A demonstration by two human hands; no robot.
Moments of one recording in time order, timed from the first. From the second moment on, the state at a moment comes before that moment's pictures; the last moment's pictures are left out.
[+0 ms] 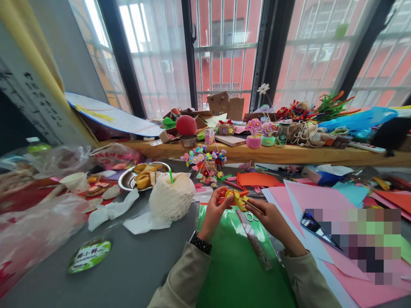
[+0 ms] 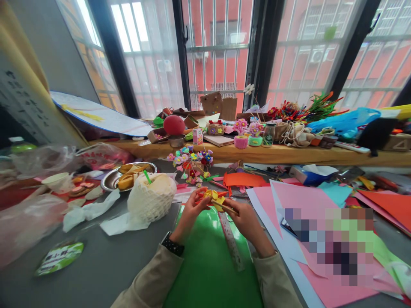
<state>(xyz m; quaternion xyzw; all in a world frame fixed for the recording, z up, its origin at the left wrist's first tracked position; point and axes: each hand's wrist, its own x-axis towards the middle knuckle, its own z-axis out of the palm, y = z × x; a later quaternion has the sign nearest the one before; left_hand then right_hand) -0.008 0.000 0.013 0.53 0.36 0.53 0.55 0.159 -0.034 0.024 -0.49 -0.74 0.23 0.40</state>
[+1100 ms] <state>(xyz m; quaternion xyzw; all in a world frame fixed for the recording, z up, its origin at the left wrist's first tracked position) 0.006 -0.008 0.011 0.38 0.30 0.46 0.74 0.145 -0.034 0.014 -0.52 -0.70 0.04 0.48</state>
